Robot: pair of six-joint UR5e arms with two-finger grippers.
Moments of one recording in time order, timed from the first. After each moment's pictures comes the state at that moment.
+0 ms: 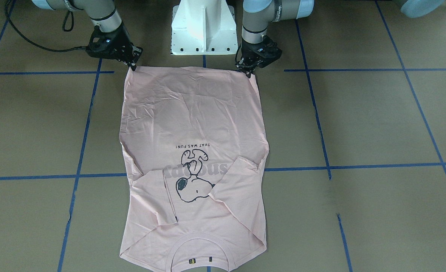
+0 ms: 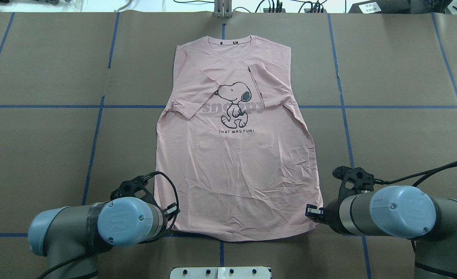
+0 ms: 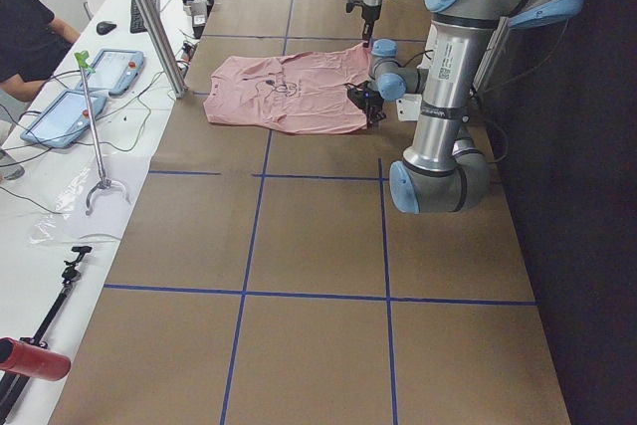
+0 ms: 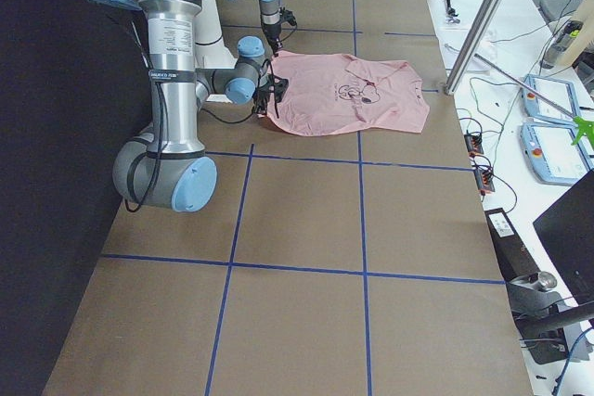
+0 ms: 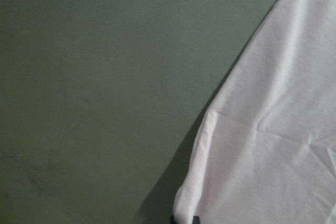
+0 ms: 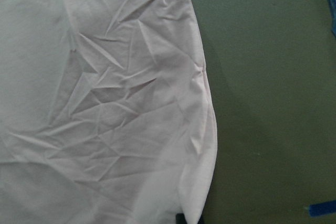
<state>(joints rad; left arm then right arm) -0.20 -1.95 -1.98 -1.56 -1.64 -2.01 0.28 -1.55 2.17 -1.31 1.75 1.67</state>
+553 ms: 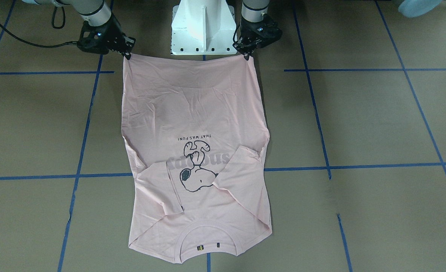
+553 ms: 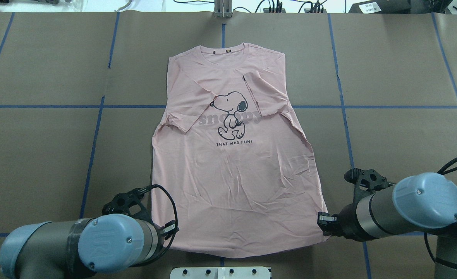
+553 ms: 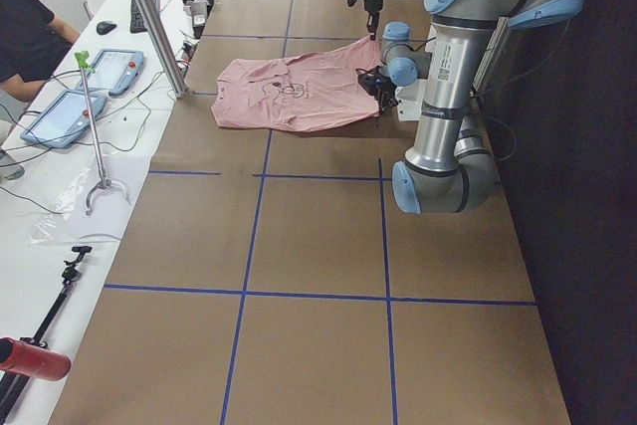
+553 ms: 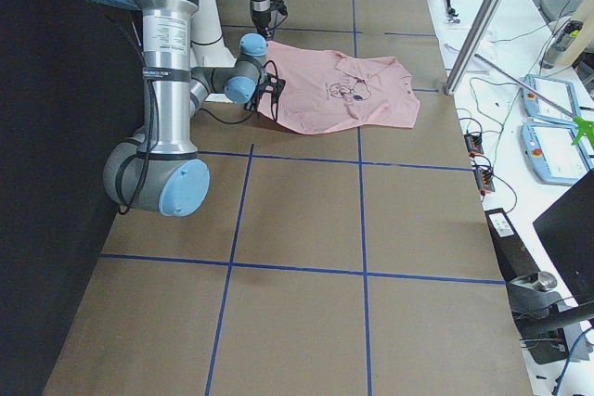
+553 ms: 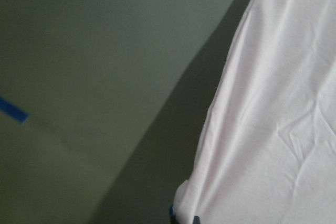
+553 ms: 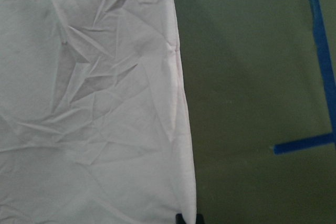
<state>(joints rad) -0.13 -1.95 -2.16 -1.40 -1.64 -2.00 0.31 -1.62 2.25 -1.31 1.96 1.67</state>
